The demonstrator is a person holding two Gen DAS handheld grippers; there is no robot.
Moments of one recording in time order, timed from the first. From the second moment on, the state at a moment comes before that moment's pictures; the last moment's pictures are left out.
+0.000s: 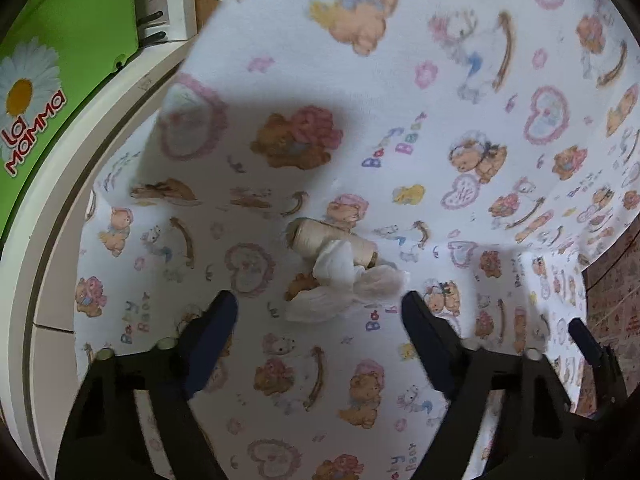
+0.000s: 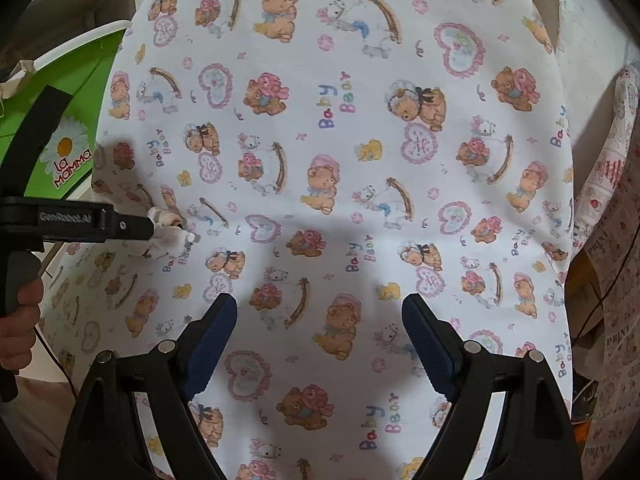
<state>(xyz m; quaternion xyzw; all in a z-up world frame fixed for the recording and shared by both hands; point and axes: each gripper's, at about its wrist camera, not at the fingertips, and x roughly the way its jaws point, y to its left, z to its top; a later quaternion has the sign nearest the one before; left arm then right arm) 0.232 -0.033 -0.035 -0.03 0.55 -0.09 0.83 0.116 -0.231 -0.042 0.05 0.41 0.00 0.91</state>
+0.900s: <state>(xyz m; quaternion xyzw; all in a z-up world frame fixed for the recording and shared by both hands) 0.220 0.002 -0.001 -0.04 0.51 -0.10 0.85 0.131 -0.214 -0.039 0.08 0.42 0.01 0.91</state>
